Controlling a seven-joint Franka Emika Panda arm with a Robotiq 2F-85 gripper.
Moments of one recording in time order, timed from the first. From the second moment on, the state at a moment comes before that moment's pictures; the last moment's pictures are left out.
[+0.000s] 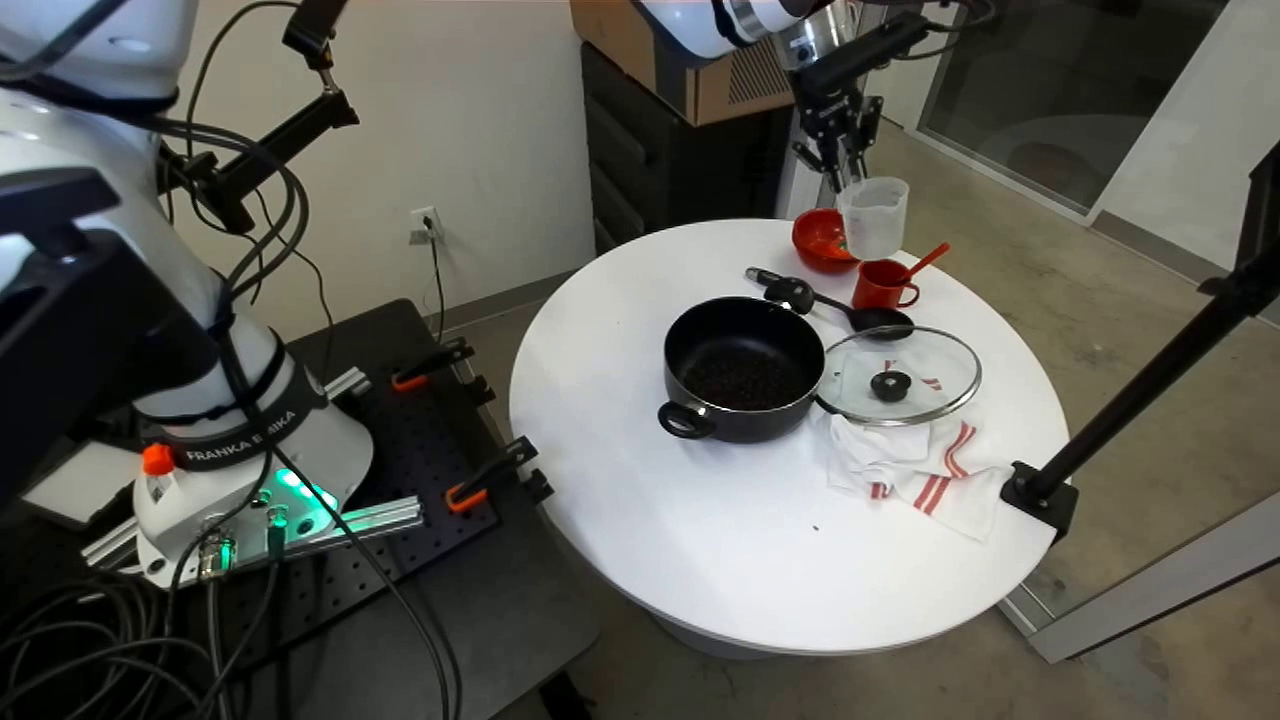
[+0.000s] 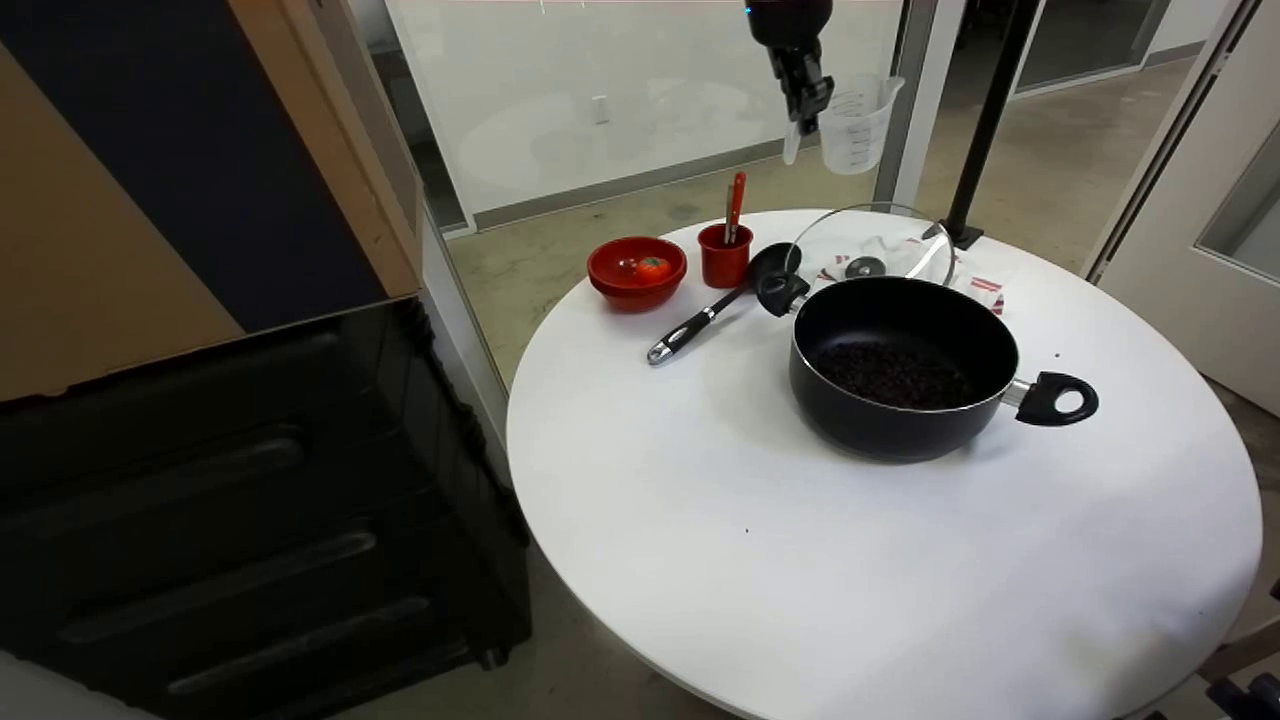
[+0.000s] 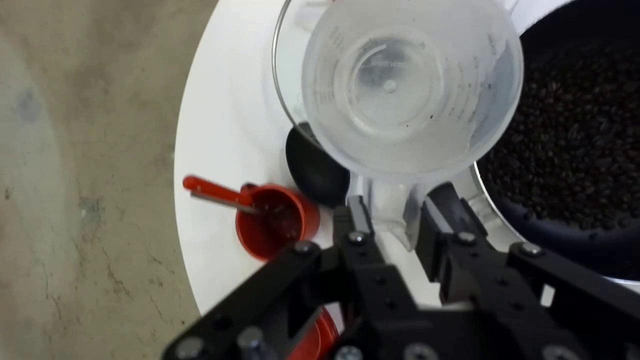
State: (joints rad) arm 0.01 0.68 -0.02 -1.55 -0.63 2.37 -0.84
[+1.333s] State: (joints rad) arm -0.19 0.43 -0.11 -2.06 -0.55 2.52 -0.61
